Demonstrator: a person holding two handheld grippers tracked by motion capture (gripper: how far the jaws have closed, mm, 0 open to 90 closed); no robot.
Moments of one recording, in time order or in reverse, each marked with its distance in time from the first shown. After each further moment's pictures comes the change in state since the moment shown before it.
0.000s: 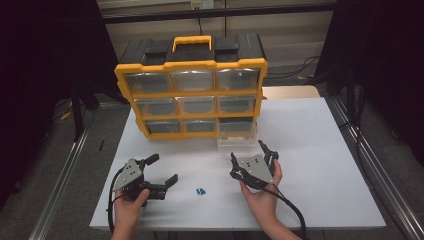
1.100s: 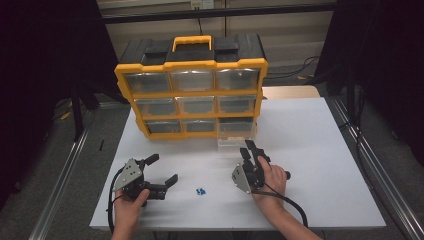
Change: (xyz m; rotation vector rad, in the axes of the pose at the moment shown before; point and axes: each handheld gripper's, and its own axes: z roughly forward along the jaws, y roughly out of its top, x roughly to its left) left arm 0.000 0.000 0.000 0.003 0.001 0.006; right arm 0.000 -0.006 0.006 0.002 -0.034 -0.799
